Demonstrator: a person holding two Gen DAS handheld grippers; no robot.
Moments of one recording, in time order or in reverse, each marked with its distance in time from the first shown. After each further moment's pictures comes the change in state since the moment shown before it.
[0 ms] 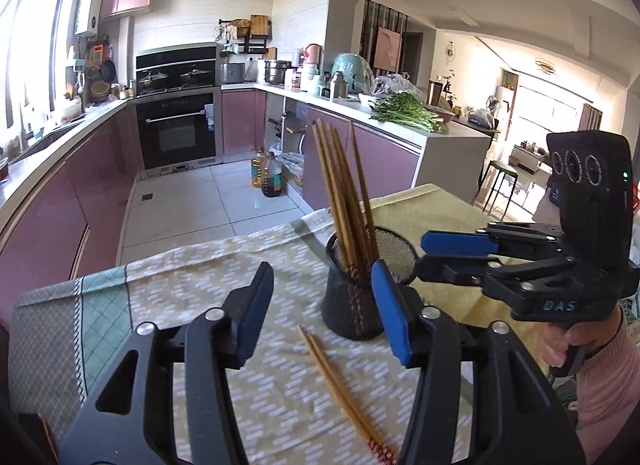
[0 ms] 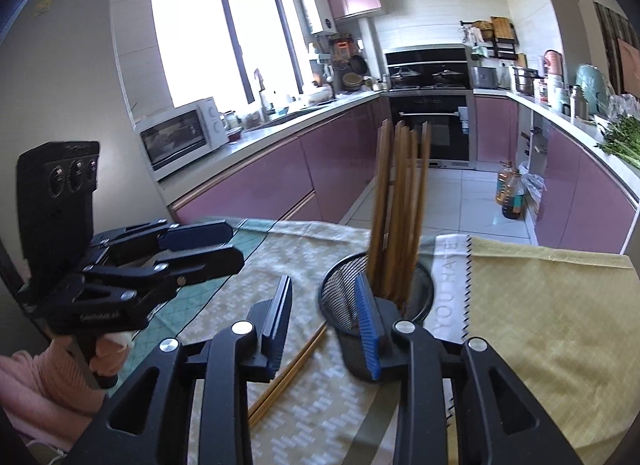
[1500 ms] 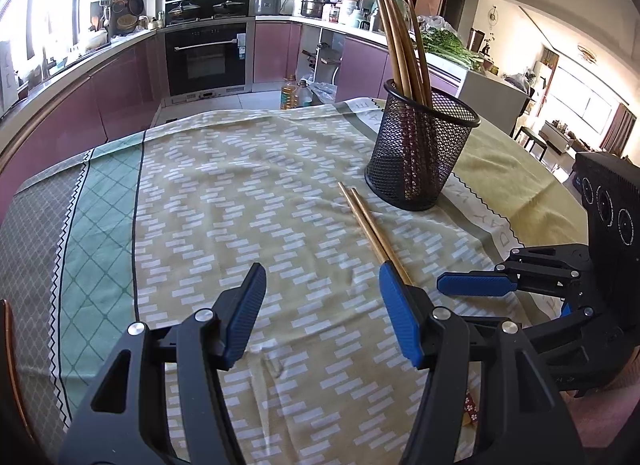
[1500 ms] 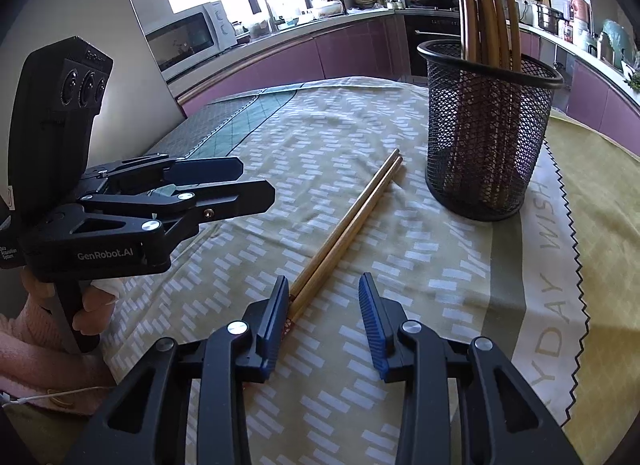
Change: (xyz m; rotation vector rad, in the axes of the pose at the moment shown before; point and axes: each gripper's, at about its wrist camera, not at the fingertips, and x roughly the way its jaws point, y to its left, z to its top) left arm 0.022 0.020 -0.105 -0.104 0.224 0.074; right arm 0.049 0.047 -0.096 0.013 0.290 -0.008
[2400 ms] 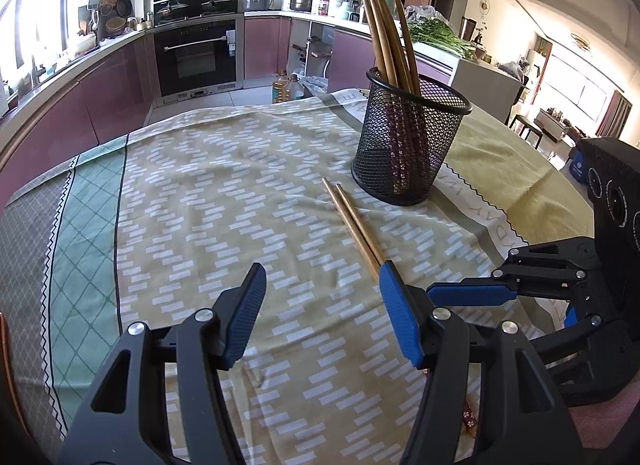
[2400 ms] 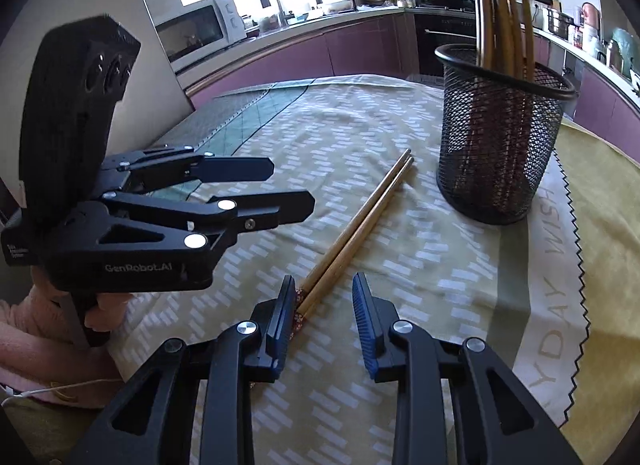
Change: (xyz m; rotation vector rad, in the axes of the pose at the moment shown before) left arm 0.013 -0.012 0.003 0.034 0.024 -0.010; right arm 0.003 0.008 0.005 -0.039 0.022 0.008
